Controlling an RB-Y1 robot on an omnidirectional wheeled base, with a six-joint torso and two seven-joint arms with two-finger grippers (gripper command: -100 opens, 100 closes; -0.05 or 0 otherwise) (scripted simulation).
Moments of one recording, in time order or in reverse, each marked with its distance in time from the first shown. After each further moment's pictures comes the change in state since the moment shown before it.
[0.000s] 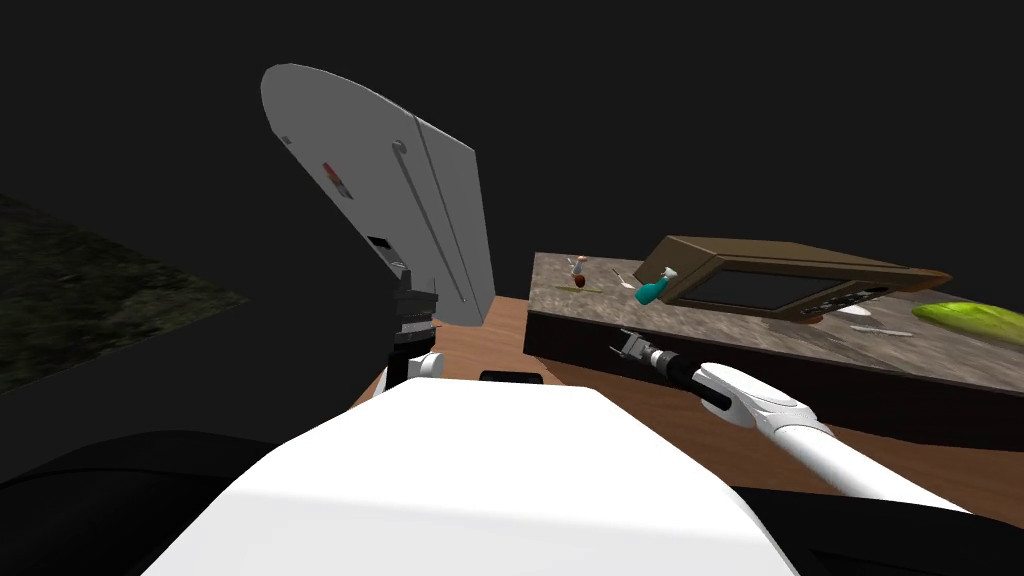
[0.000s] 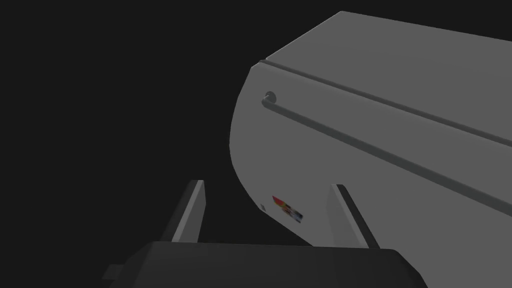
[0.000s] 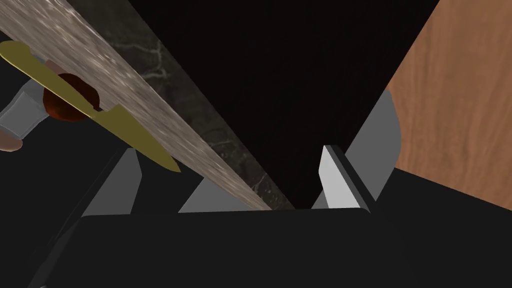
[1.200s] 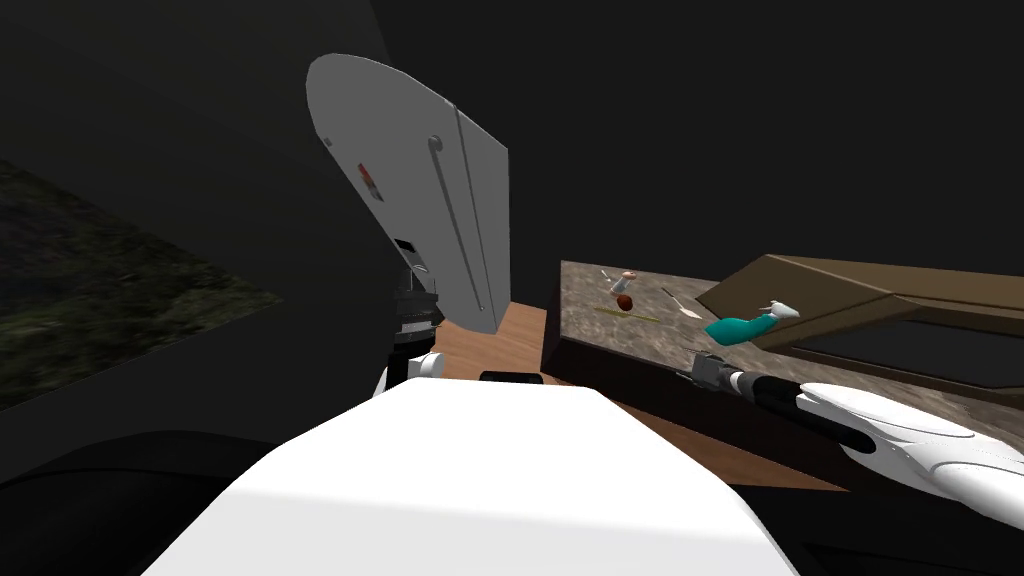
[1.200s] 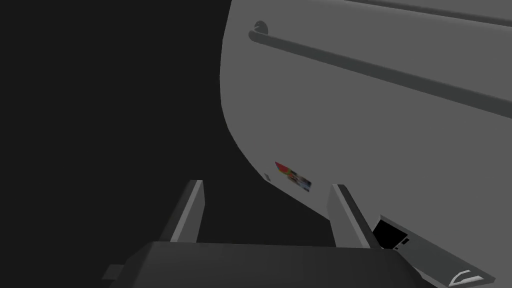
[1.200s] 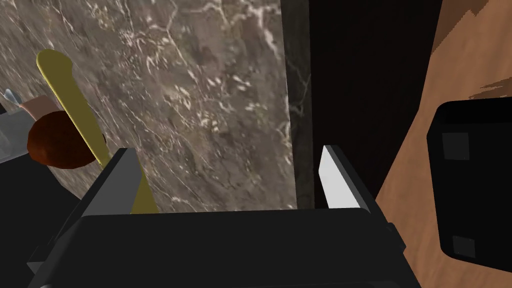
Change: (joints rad) left arm 0.000 0.000 0.000 0.000 0.000 0.000 0.000; right arm 0.052 -0.225 0.065 0.305 -0.016 -0.028 0.097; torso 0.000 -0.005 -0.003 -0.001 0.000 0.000
